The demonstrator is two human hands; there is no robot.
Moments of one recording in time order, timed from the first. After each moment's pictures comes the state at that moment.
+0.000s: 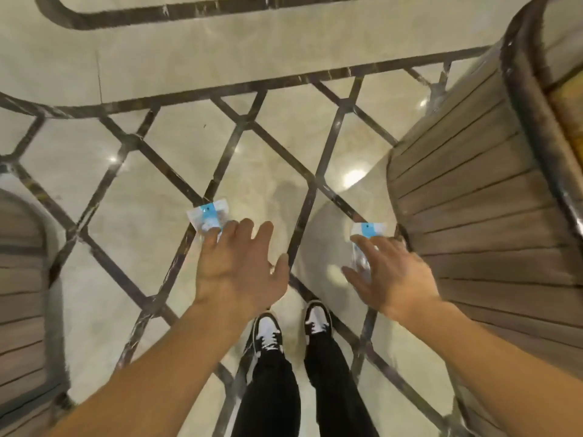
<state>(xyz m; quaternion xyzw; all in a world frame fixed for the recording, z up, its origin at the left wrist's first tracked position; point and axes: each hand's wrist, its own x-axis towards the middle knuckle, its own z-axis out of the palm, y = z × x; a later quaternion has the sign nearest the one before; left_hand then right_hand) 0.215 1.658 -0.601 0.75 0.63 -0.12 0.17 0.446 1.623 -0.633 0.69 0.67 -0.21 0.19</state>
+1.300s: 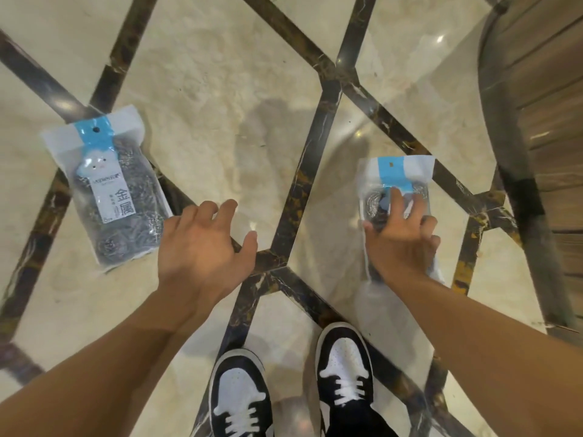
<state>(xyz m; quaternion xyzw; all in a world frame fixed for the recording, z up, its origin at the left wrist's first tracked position) 0.213 1.678 -1.098 0.71 0.66 -0.10 0.21 0.486 1.647 -1.163 0.87 0.48 -0.13 0.07</state>
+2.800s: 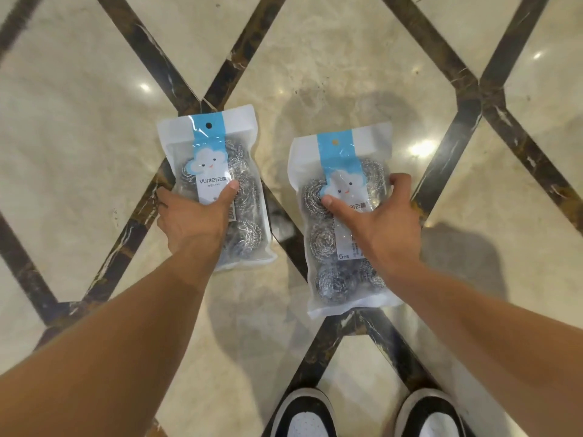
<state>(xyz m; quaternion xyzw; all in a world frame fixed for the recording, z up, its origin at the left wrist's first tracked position) 0.071 1.748 -1.188 0.23 0.92 0.19 0.28 0.307 1.750 -1.159 0.80 0.43 -0.40 -0.13</state>
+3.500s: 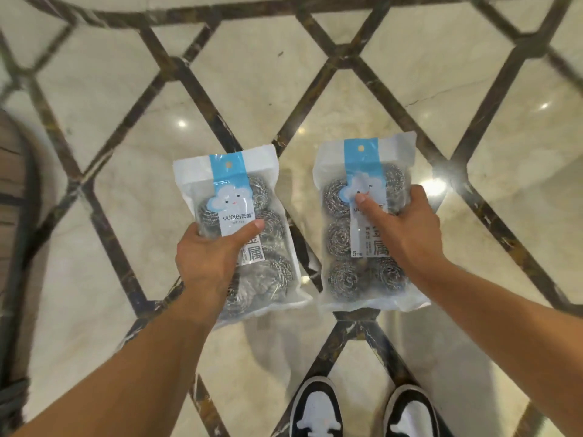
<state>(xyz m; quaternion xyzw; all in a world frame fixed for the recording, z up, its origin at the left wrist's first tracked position) 0.056 1.727 -1.002 0.13 0.86 0.33 0.36 0.309 1.788 -1.012 0.75 0.46 -0.43 -0.21</state>
